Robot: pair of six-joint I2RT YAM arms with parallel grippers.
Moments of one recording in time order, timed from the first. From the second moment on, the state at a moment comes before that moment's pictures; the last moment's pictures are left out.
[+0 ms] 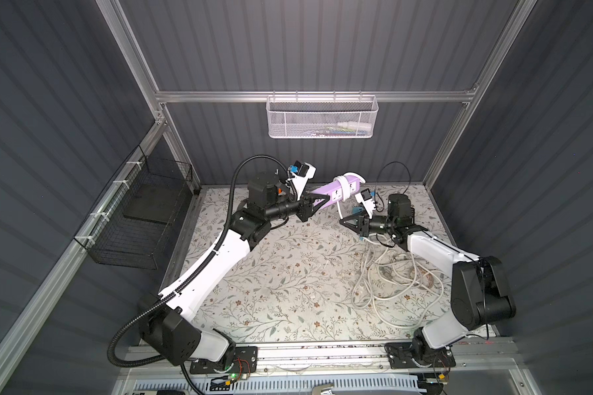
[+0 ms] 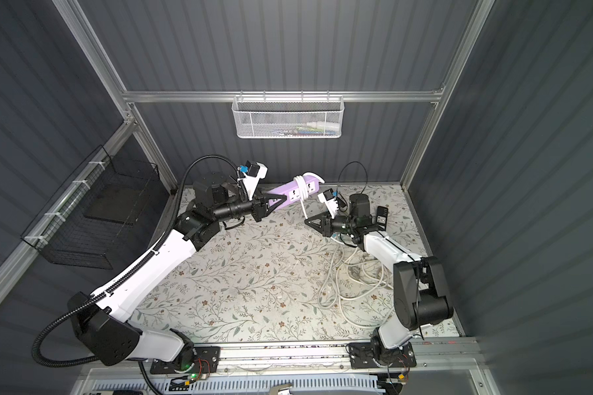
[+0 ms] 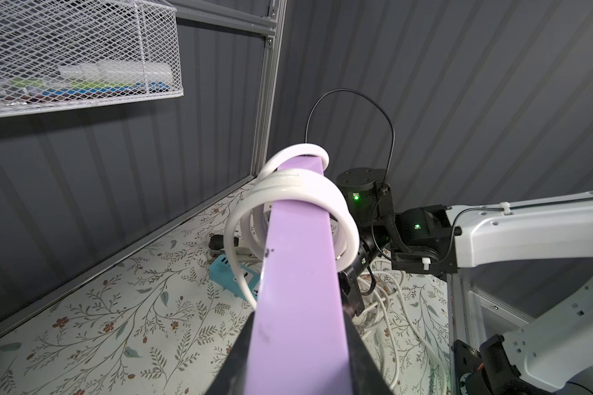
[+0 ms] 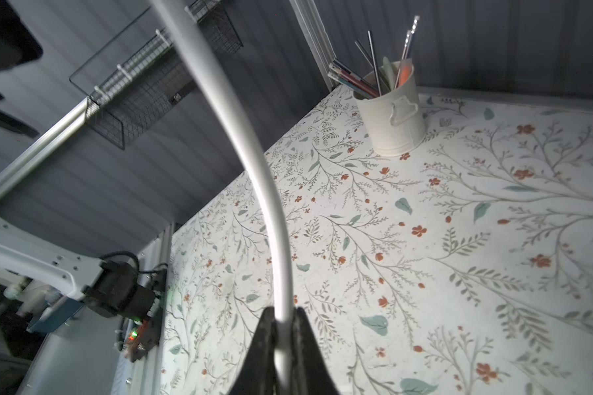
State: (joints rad) left arm -0.58 1.43 1.42 -0.16 0.55 -0.10; right arm 0.20 1.59 0.99 0.15 -1.04 0.15
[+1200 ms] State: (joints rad) left arm -0.58 1.54 1.42 -0.08 0.68 -0.20; right arm -0.01 1.44 1.34 0.11 -0.80 0.38
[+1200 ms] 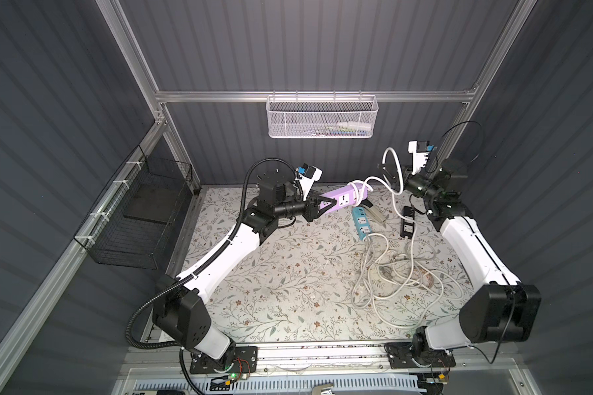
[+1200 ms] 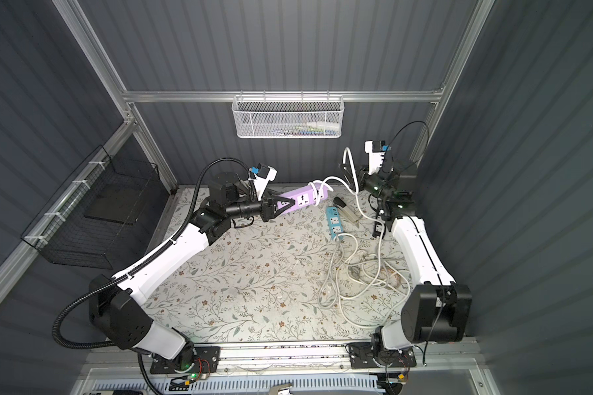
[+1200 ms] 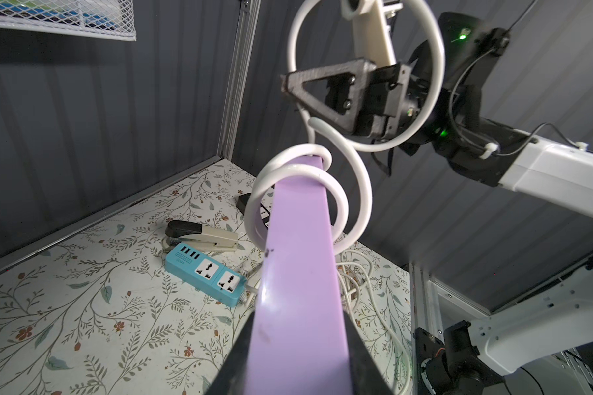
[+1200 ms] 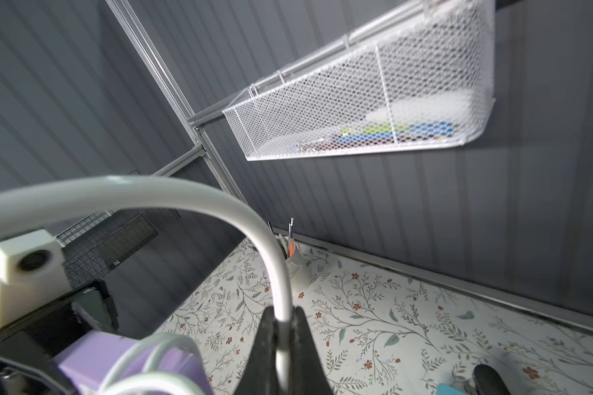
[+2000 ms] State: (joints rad) left arm -0.57 1.45 1.42 -0.15 0.42 -0.12; right arm -0.05 1.00 0.80 -0.14 -0.70 0.41
